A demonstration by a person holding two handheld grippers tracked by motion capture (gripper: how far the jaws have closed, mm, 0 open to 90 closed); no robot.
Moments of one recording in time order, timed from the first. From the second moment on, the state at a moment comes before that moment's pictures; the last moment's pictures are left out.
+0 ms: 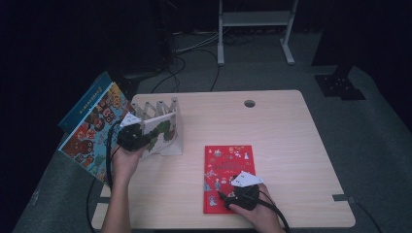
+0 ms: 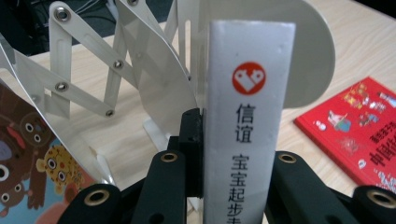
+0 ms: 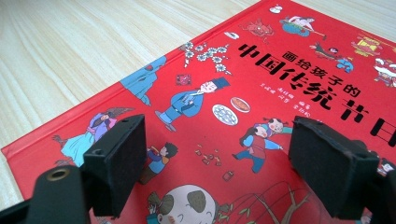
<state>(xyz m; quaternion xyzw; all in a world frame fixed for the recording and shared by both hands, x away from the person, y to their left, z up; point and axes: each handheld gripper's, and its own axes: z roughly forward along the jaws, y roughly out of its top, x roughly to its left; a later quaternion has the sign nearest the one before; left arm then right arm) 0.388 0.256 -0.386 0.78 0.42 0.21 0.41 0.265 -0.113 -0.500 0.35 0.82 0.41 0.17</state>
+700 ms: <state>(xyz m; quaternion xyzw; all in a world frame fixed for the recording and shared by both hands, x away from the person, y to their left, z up) 0.389 0.243 -0.425 0.80 0.44 0.19 0.37 0.265 -0.113 -0.500 0.35 0.82 0.41 0.17</state>
